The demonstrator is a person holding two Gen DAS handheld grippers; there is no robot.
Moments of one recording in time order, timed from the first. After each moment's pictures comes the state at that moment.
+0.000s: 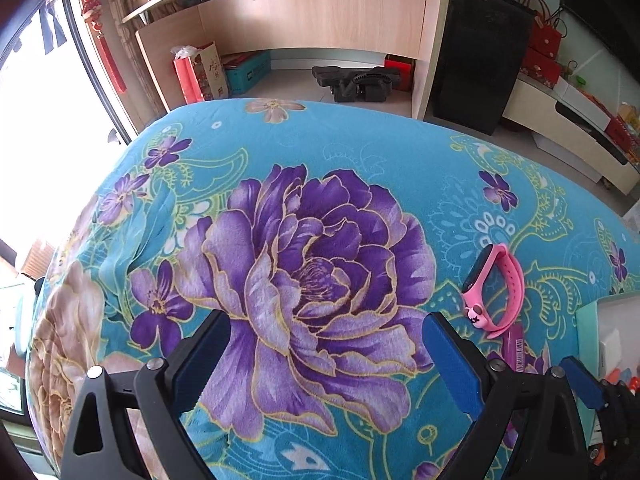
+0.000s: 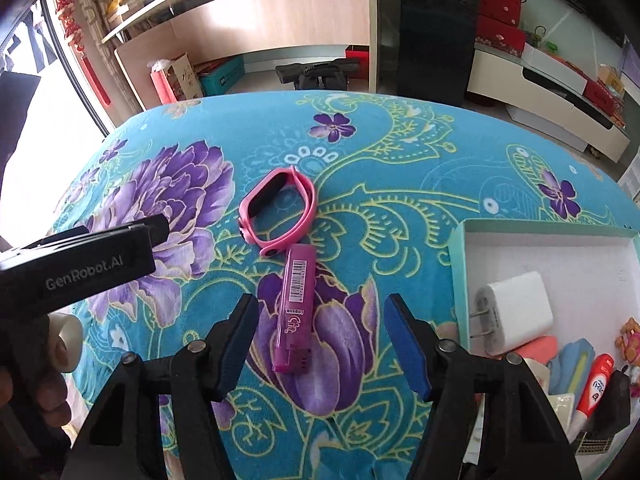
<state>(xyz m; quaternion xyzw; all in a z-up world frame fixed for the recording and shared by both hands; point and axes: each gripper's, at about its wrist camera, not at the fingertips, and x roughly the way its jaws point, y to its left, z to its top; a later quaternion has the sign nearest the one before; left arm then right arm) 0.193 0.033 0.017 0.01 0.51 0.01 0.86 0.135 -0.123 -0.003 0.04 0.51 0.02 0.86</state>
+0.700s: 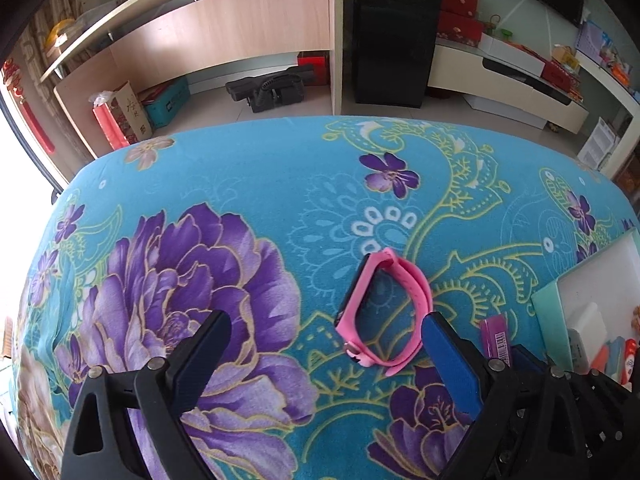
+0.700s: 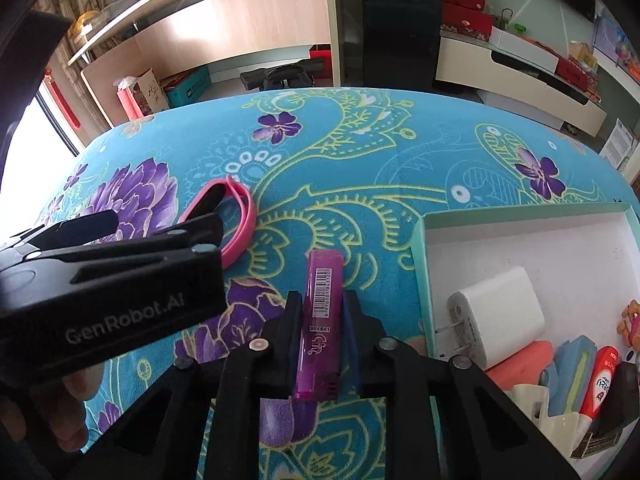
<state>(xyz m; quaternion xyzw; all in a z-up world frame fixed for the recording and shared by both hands) 0.216 -0.055 0.000 0.08 0.50 -0.11 0.85 0.138 -0.158 -0.013 0.08 0.50 -0.03 0.86</state>
